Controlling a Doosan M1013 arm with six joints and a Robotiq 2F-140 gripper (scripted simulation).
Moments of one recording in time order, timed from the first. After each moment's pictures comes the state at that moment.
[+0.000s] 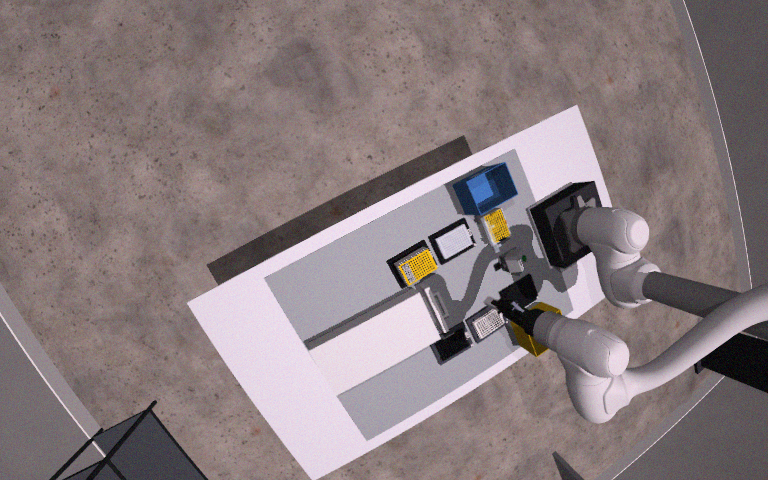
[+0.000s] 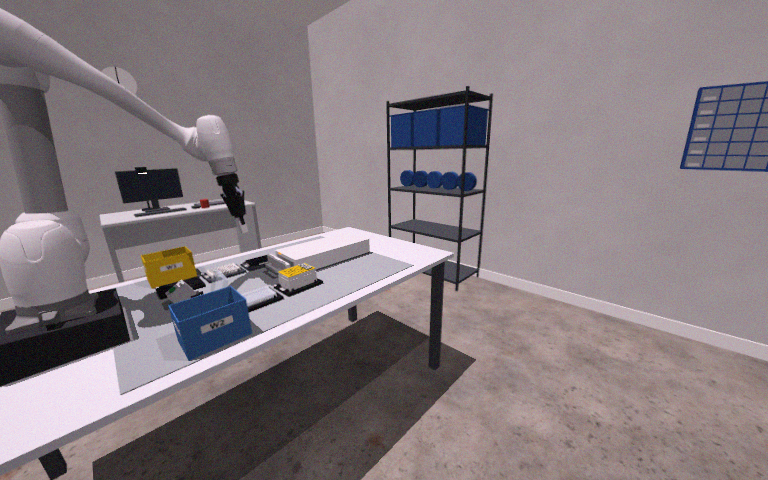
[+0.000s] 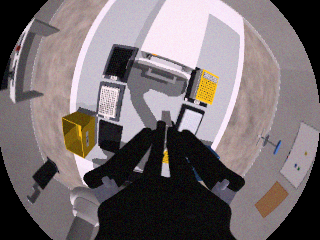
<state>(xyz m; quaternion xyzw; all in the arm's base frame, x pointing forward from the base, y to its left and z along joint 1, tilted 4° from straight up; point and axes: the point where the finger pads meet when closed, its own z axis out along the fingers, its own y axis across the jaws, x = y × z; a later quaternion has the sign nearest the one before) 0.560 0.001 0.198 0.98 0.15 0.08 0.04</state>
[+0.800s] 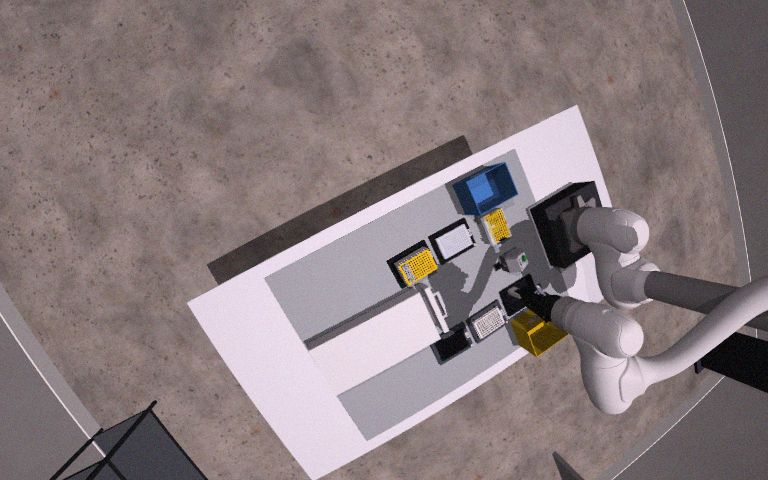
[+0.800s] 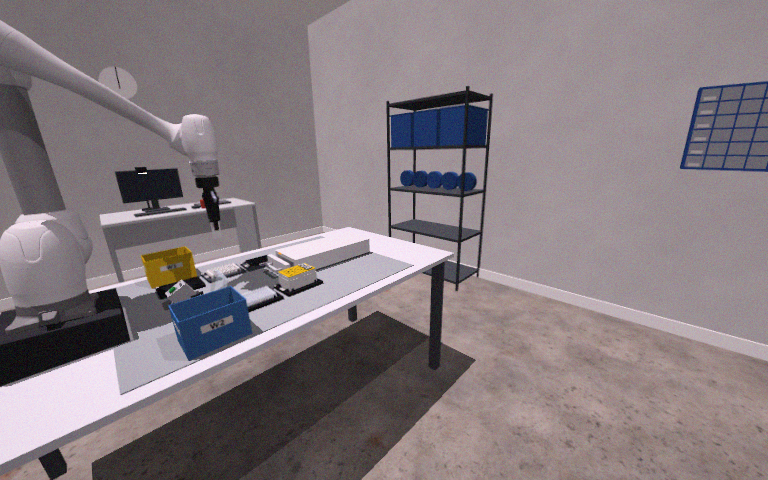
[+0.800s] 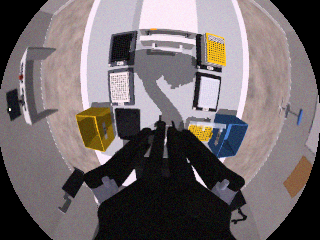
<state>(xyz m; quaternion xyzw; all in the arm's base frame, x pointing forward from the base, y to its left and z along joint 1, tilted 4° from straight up) 0.467 0.015 0.188 1.00 0.02 0.03 -0.01</state>
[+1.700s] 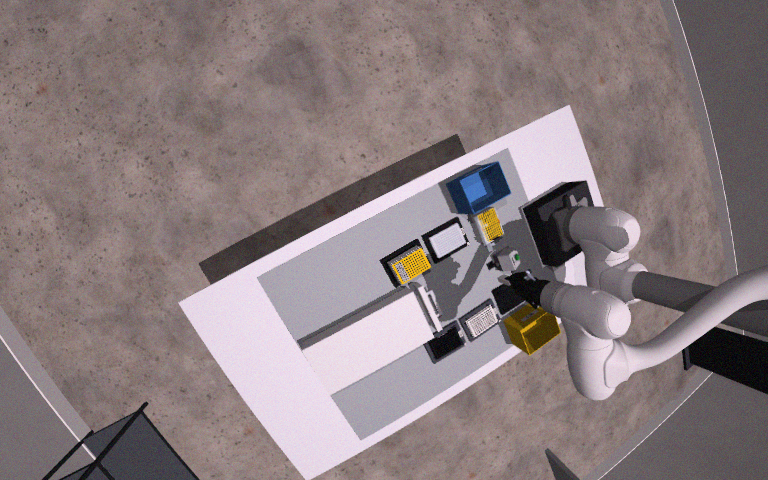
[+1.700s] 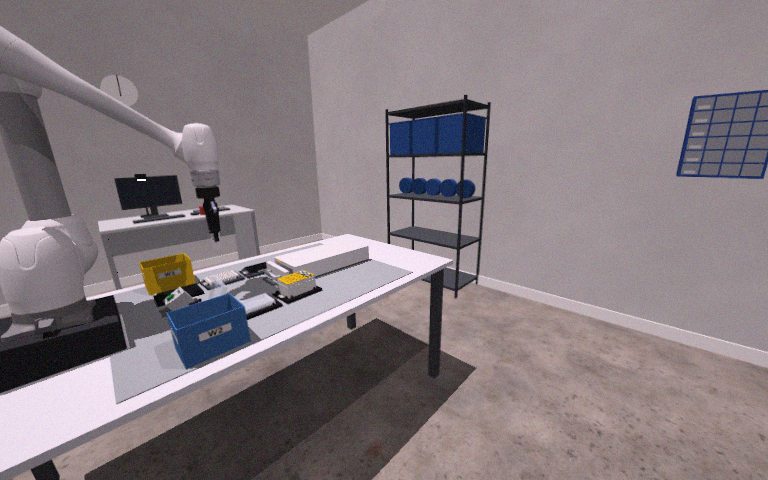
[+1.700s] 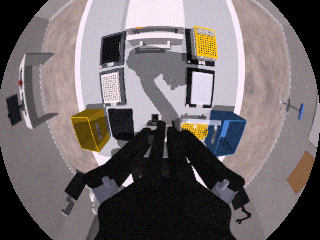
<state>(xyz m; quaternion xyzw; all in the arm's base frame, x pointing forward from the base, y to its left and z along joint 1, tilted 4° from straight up) 0.460 -0.022 0.177 1.00 0.00 0.03 -0.01</state>
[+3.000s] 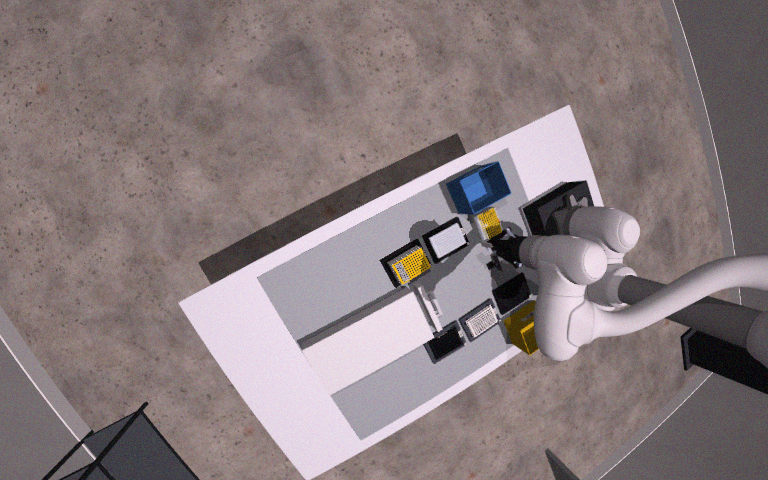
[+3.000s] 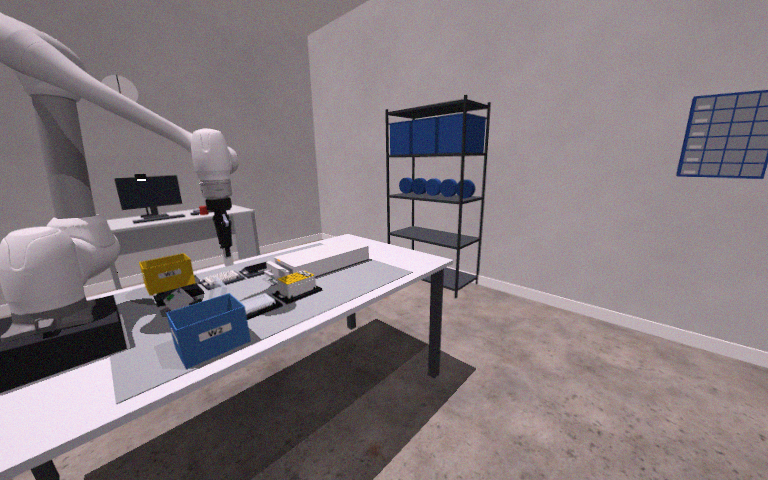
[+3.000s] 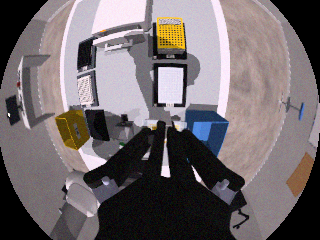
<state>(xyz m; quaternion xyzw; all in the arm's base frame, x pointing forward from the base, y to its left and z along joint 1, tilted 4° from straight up) 0.461 -0.152 0.144 1.00 0.00 0.03 -0.01</state>
